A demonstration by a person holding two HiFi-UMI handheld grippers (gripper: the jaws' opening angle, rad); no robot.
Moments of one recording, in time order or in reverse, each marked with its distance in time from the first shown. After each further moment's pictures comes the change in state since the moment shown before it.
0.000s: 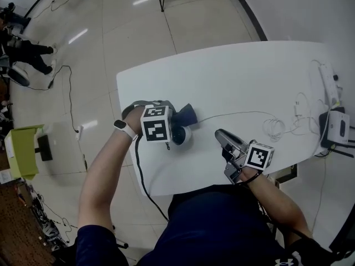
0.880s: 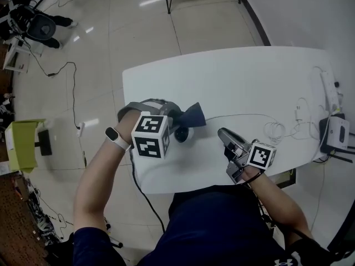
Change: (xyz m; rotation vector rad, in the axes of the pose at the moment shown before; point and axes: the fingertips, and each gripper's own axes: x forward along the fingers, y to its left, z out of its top) left arm -0.063 -0.011 0.041 0.156 -0.080 0.188; right arm -0.004 0.005 0.008 -0.035 0.014 0.028
